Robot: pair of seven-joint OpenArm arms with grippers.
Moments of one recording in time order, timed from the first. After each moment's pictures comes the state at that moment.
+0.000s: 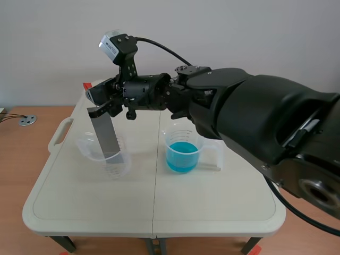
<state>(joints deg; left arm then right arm) 80.2 -32.5 -20.8 114.7 -21.6 -16.4 3.9 40.5 -5.7 -42.9 33.7 20.2 41.1 10.4</state>
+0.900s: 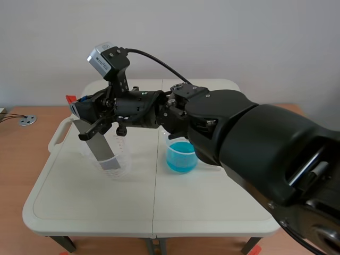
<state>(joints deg) 80.2 -32.6 -20.8 114.7 -21.6 -16.4 3.9 32.6 -4.2 -41.1 43.1 14.2 43.6 13.7</state>
